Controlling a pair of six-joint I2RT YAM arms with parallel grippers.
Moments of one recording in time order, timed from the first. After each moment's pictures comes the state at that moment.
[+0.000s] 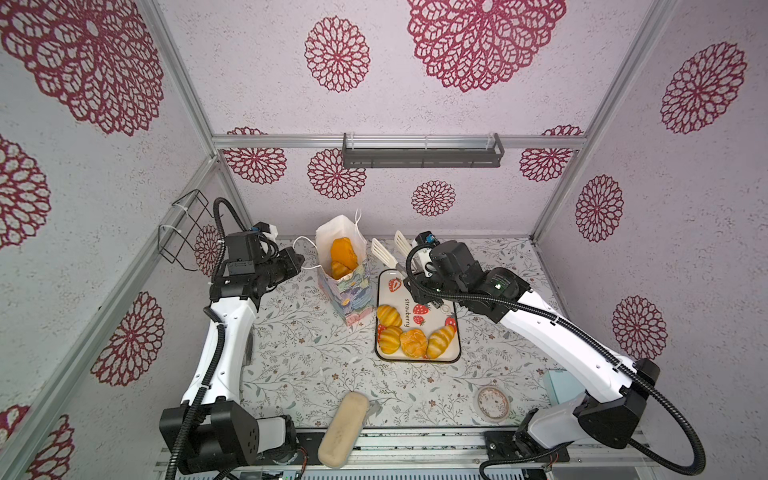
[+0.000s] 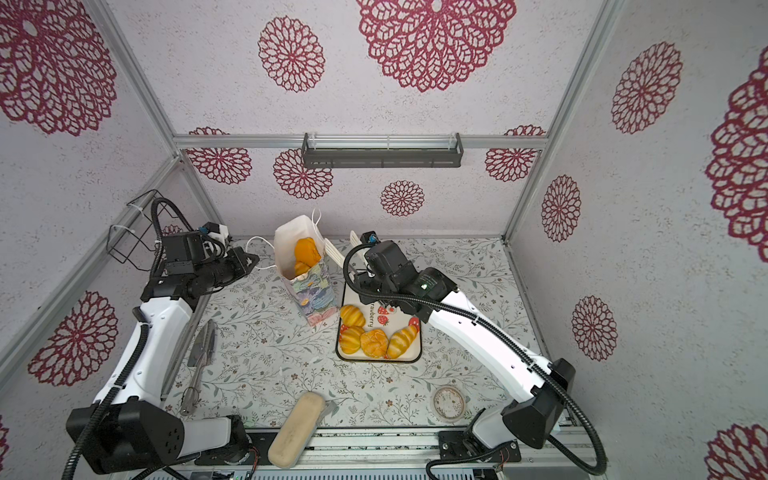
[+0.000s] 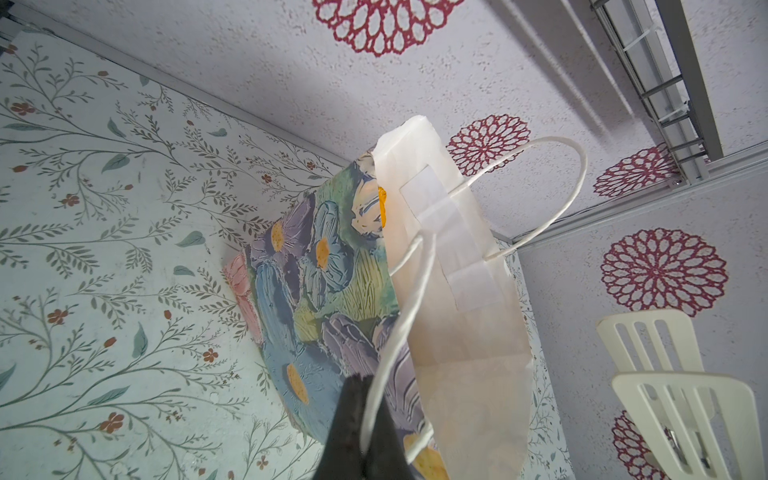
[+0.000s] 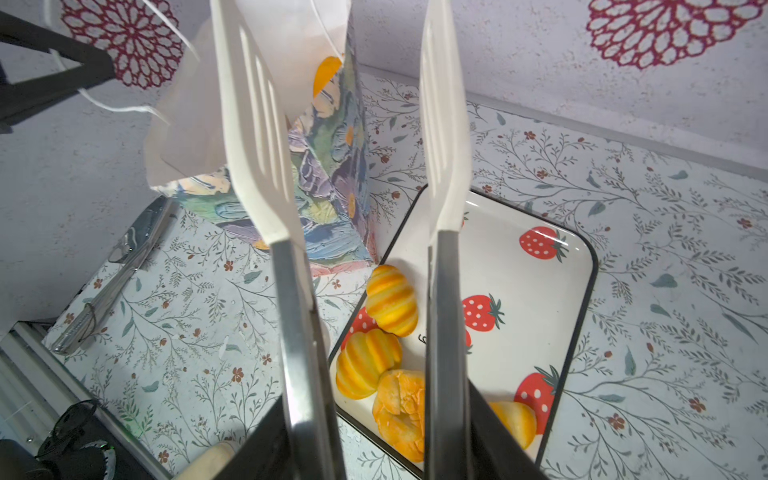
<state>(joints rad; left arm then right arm) 0.11 1.32 1.29 -0.57 0.46 -0.43 0.82 1.44 1.58 -0.82 0.15 0.34</state>
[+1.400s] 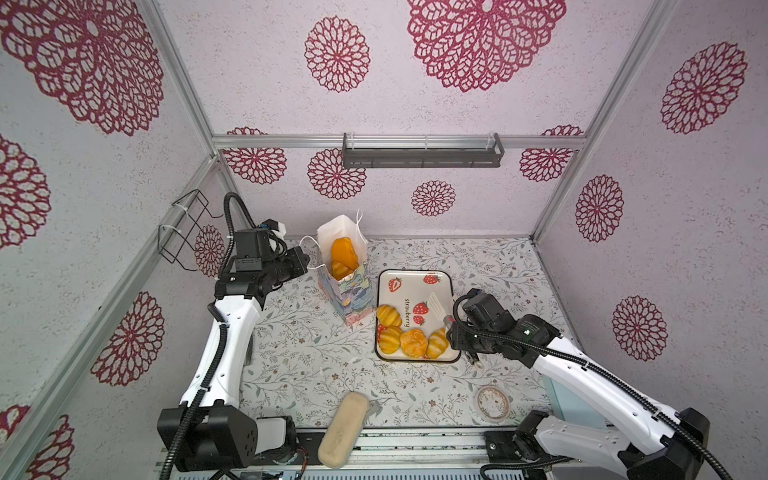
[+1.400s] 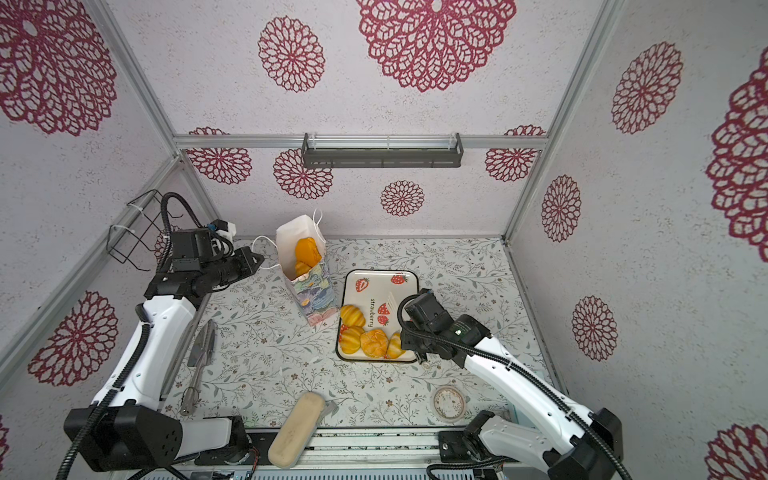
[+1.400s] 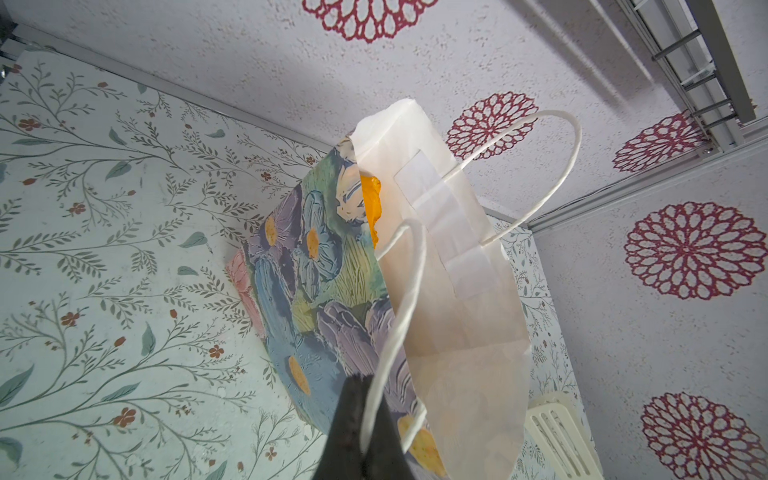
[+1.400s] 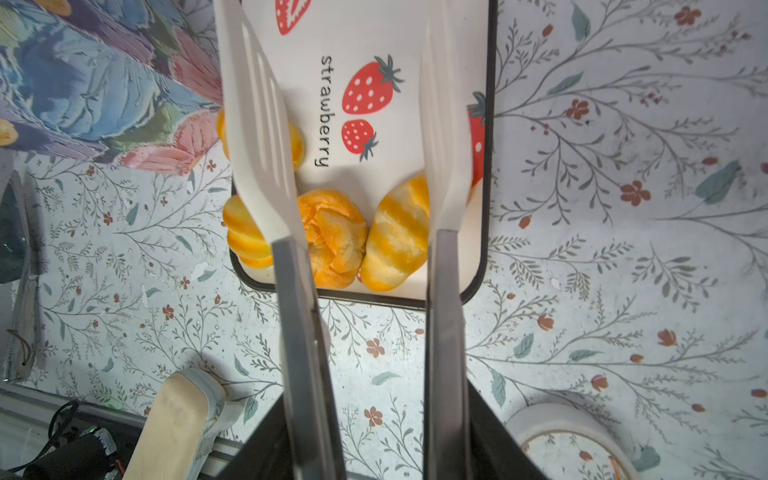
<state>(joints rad) 0.04 1.33 1.33 -0.62 0.38 -0.39 0.73 1.08 0.99 -0.92 0.08 0.77</state>
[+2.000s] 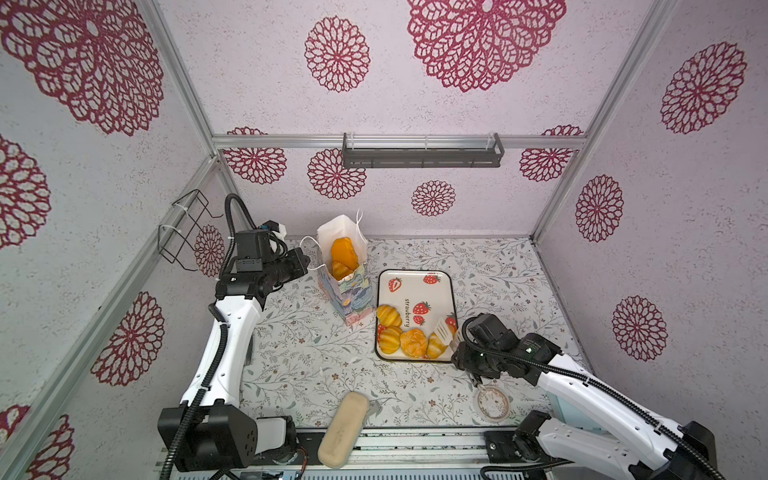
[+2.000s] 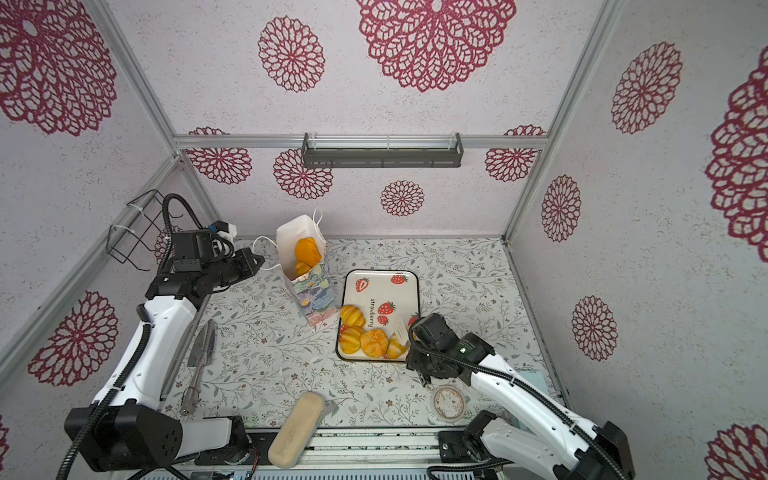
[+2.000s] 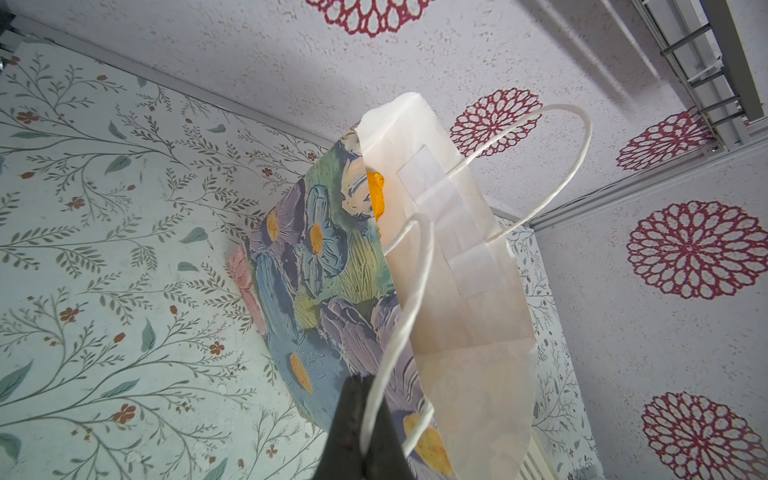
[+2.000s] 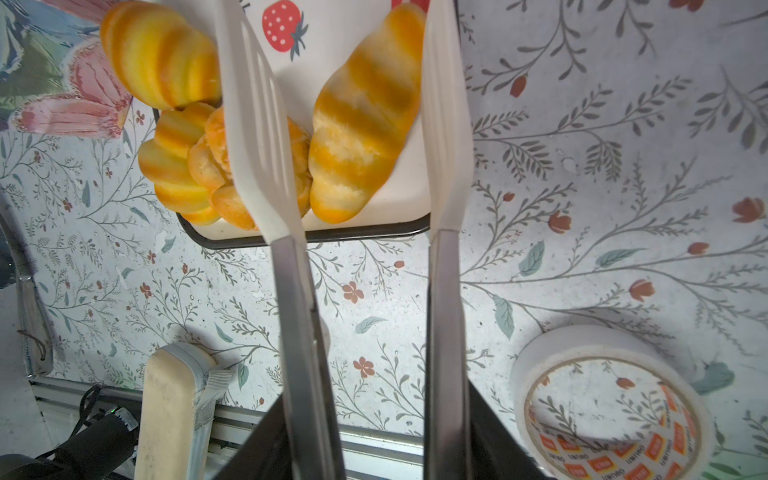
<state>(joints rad) 0.04 1.32 1.33 -0.62 0.38 -0.39 0.73 0.99 0.79 -0.89 -0.03 0.94</state>
